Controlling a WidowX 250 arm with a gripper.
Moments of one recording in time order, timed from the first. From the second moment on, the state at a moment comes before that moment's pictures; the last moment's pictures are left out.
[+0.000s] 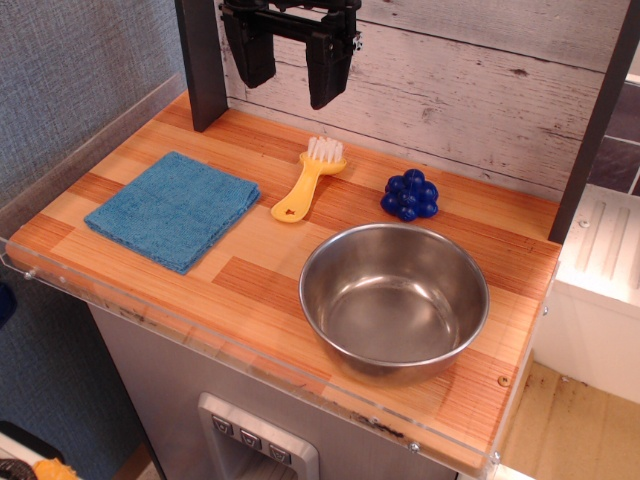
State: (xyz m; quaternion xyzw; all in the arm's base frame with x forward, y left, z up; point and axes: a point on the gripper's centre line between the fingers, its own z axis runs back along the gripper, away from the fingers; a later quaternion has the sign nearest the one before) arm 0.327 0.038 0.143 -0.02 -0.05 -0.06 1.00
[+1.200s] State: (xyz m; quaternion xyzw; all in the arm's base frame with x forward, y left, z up) arm 0.411 -0.034 0.064 -0.01 0.01 -0.14 0.99
